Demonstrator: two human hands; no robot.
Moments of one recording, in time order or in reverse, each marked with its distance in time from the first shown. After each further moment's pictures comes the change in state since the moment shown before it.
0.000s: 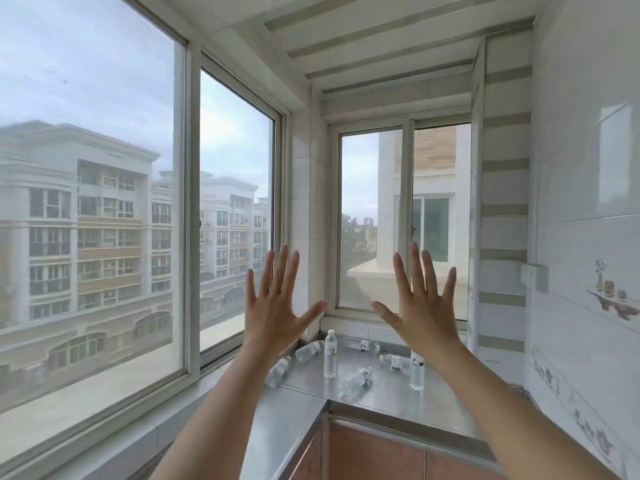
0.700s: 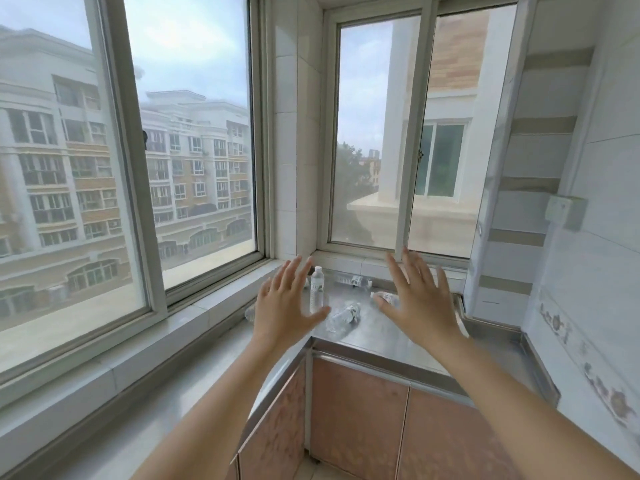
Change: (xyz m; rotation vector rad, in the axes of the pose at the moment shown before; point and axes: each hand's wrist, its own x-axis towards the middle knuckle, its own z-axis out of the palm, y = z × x) left_hand -0.027 0.044 0.201 -0.141 -0.312 -0.059; right_hand -0.029 0.064 0.174 0.082 -0.302 -0.055
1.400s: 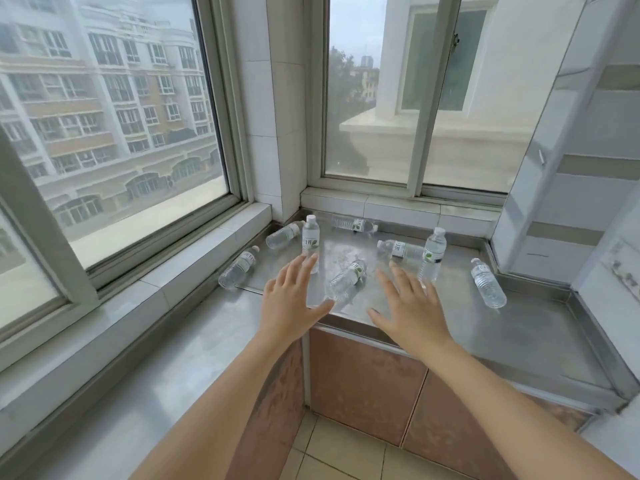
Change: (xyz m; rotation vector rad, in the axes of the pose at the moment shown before) left_hand 0.108 -0.082 0.244 -0.075 -0.263 -0.033; right_hand 0.079 0.008 0.258 0.079 -0.338 0.055
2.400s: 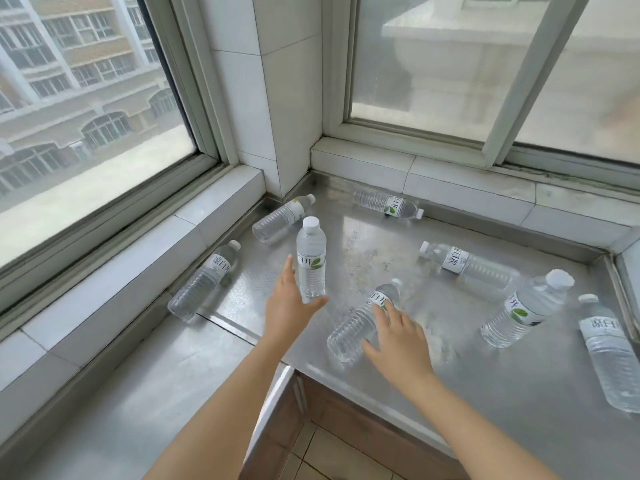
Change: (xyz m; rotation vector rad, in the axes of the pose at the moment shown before) left_hand 0.246 -0.109 0.246 -0.410 -0.227 -0.582; right_hand 0.244 0.052 0.261 0.203 -0.447 0.048
